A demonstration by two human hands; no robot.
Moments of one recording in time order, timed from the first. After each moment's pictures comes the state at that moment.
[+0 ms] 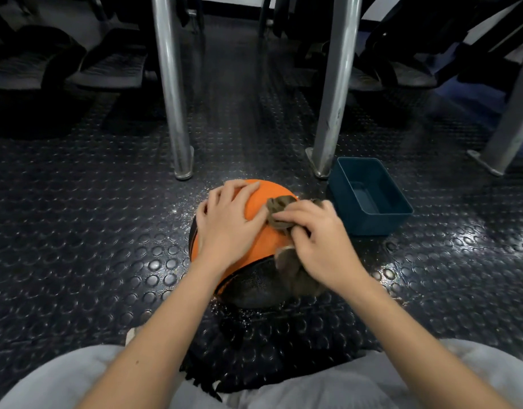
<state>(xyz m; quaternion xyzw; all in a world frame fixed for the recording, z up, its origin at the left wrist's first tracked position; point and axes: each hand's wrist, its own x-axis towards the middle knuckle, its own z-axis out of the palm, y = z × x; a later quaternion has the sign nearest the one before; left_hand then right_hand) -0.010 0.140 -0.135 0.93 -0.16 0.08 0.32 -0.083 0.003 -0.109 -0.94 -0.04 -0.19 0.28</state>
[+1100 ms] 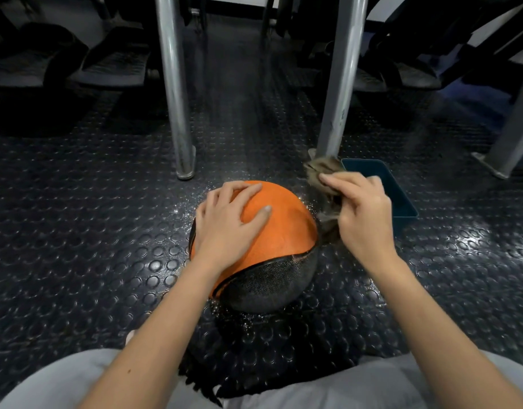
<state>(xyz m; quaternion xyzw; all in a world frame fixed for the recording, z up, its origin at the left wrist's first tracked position) -0.005 0.147 -0.136 0.92 -0.18 0.06 0.35 -0.059 -0.047 -0.108 -0.90 0.01 -0.36 0.23</state>
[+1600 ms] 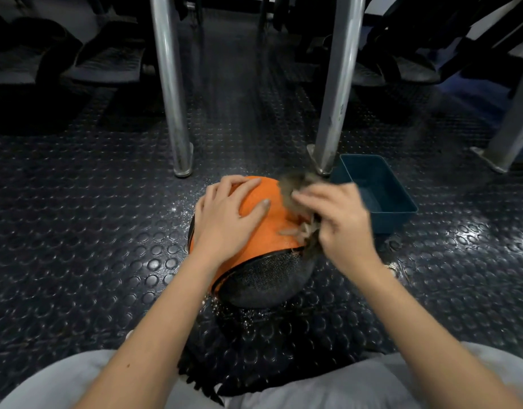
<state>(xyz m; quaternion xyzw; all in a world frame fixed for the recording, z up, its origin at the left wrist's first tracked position) 0.001 0.146 -0.135 0.92 -0.18 0.05 0.36 -0.065 -0.027 -0.123 -0.91 -0.07 -0.35 0.22</state>
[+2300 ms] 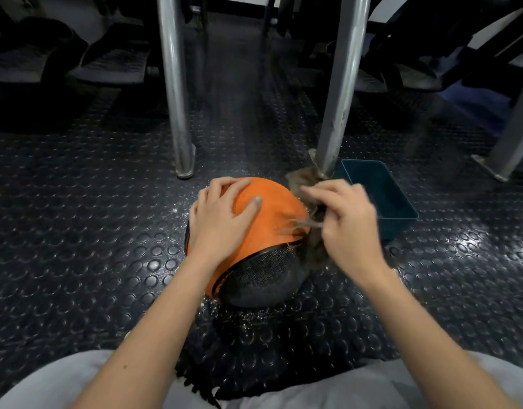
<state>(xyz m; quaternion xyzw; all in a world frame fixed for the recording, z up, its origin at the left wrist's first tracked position) 0.003 0.150 -0.135 0.92 -0.12 0.06 0.38 -0.068 -0.019 -0.110 -0.92 -0.01 -0.30 0.23</state>
